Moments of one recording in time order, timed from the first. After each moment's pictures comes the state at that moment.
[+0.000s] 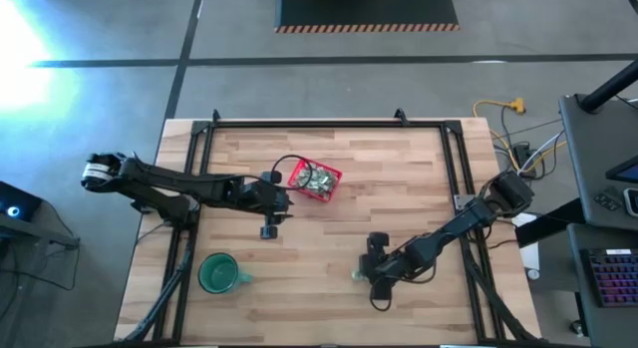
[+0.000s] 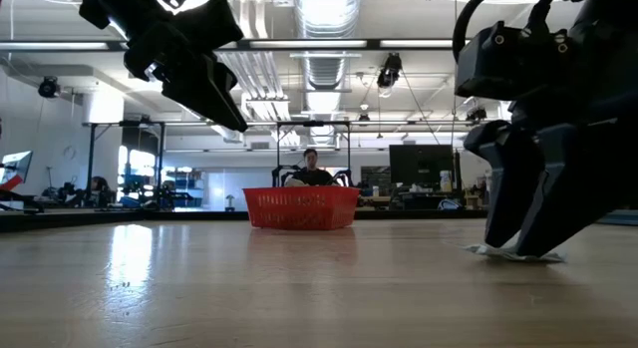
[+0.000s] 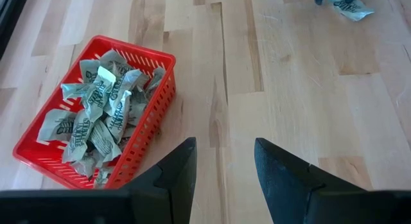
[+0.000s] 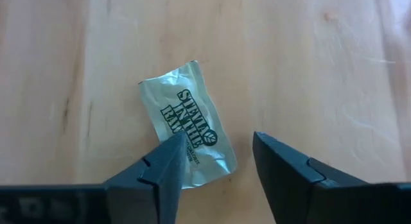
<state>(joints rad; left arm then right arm) -0.06 1.24 0.78 -0.29 -0.14 0.06 0.55 1.79 0.88 -0.23 0.29 0.52</state>
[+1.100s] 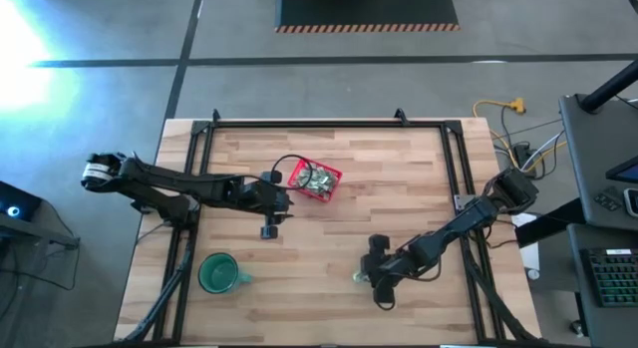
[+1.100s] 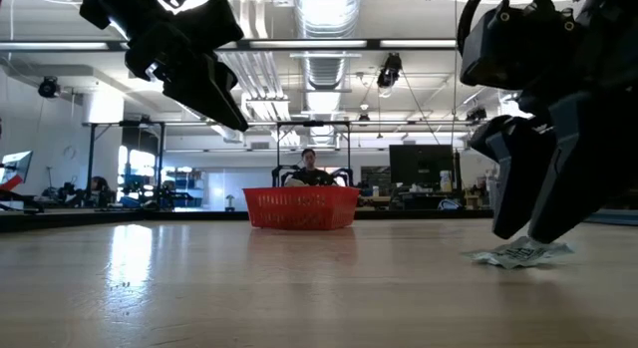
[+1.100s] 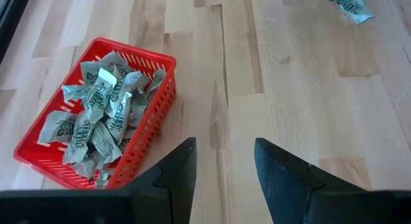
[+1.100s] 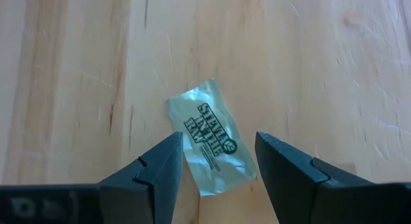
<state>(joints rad) -0.06 1.24 0.78 -0.29 -0.14 0.06 0.55 1.74 0.85 -0.17 0.24 0.56</state>
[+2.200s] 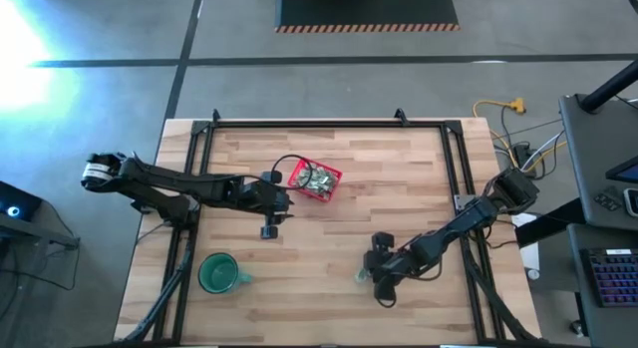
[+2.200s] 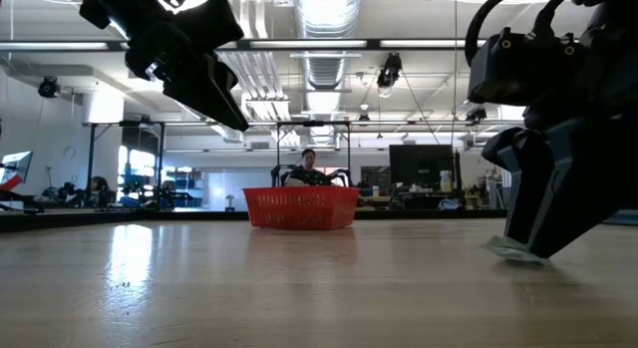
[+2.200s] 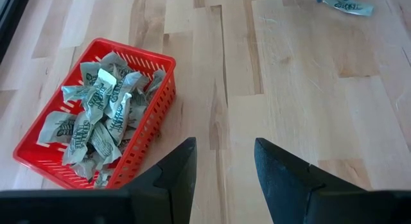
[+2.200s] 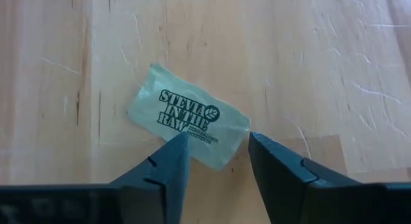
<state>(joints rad) -0.06 1.24 0.78 -0.28 -0.14 0.06 0.55 1.74 0.81 -0.17 0.27 0.63</state>
